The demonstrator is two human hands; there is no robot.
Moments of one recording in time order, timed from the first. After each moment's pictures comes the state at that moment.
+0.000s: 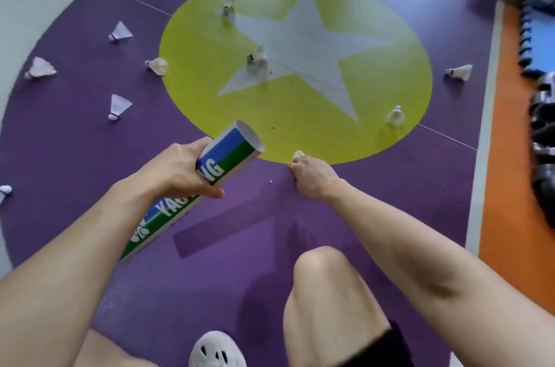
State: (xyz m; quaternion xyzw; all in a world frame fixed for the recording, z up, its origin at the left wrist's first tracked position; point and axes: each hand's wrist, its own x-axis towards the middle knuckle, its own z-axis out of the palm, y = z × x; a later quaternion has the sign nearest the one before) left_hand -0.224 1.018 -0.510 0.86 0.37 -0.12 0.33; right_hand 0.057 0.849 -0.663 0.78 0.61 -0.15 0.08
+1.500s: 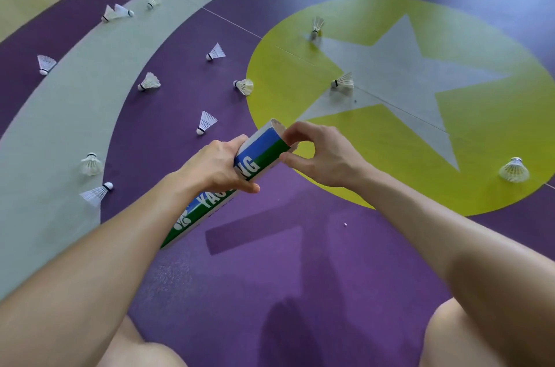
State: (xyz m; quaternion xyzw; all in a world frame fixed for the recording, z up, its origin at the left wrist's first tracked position) left_hand -0.270 1.135 -0.525 0.86 0.44 -0.08 0.25; right_hand -0.045 1.007 -0.507 0.65 0.63 -0.25 -0.33
